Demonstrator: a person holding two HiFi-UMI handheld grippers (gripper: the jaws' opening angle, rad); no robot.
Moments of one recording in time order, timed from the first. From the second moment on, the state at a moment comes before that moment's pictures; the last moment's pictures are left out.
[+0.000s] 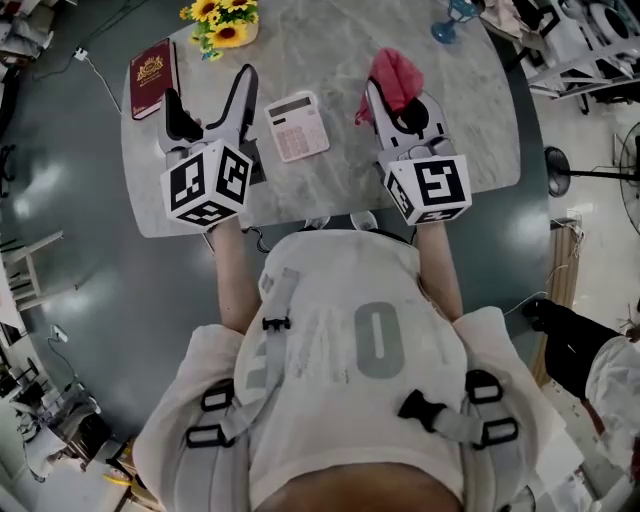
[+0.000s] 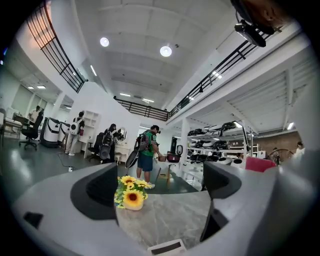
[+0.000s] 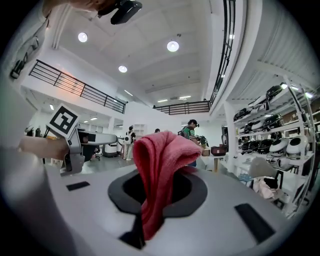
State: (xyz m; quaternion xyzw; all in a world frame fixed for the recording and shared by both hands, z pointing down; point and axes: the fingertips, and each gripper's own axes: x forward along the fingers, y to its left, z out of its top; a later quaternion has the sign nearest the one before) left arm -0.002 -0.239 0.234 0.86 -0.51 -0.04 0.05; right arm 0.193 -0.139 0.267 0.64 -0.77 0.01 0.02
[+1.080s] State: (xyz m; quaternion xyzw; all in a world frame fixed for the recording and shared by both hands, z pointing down) left arm -0.029 -0.231 0.482 0.80 -0.51 0.21 0.22; right arm 0.169 -0.138 0.299 0.63 -0.77 0.04 0.07
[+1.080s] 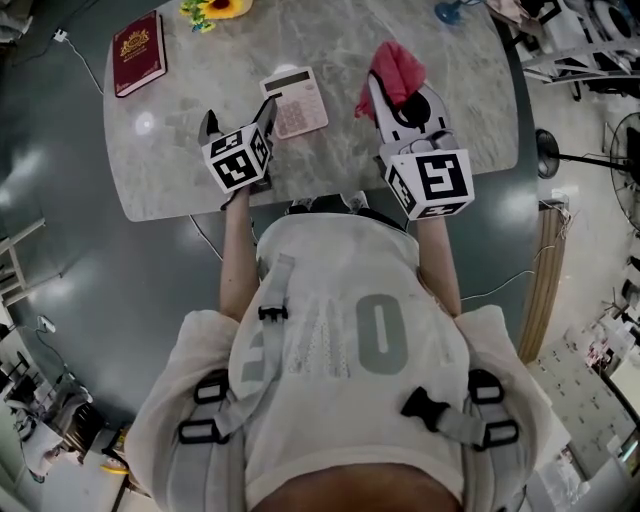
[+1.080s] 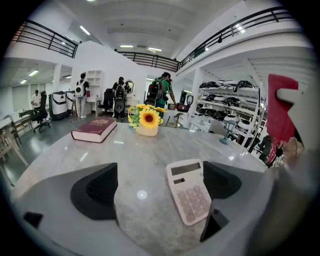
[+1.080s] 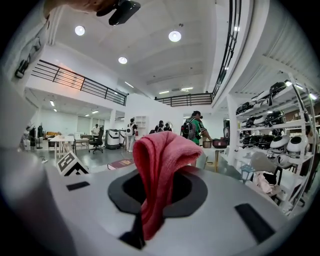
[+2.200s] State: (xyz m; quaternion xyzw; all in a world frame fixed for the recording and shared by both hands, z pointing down) left arm -0.051 -0.179 0.588 0.74 -0.46 0.36 0.33; right arm 0.160 -0.125 0.317 0.63 -0.77 0.05 0.10
